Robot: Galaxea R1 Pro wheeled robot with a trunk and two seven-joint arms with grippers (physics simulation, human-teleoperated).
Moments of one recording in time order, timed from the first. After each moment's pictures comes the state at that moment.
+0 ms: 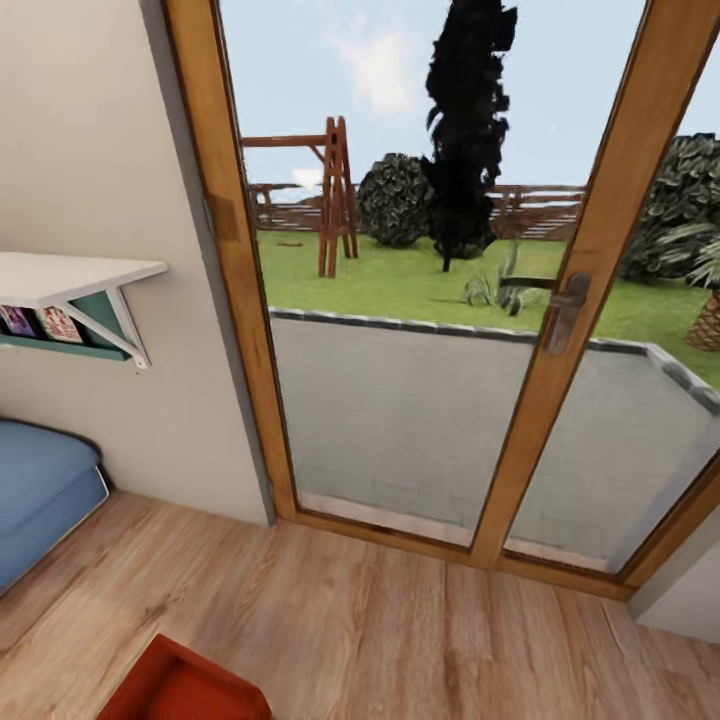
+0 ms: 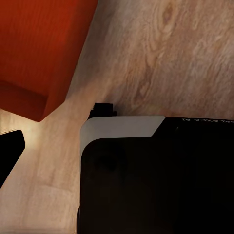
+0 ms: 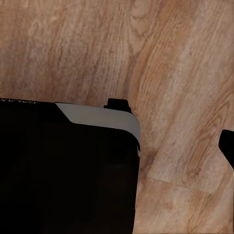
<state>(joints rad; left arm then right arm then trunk) -0.34 -0.01 0.00 0.00 0.05 0.02 0.01 -0.28 0.08 0.56 0.03 -0.44 -0.08 -0.15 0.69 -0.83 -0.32</state>
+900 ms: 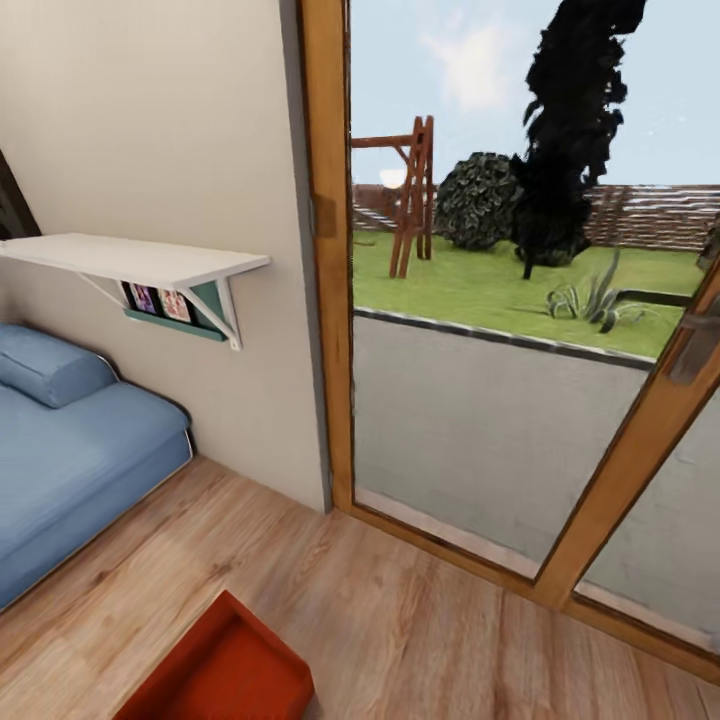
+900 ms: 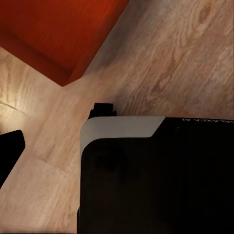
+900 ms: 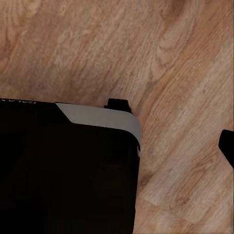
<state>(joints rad) -0.34 -0.01 0.00 0.00 0.05 0.02 0.01 -0.28 0.08 0.56 0.03 -0.44 -0.08 -0.15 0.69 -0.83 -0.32</state>
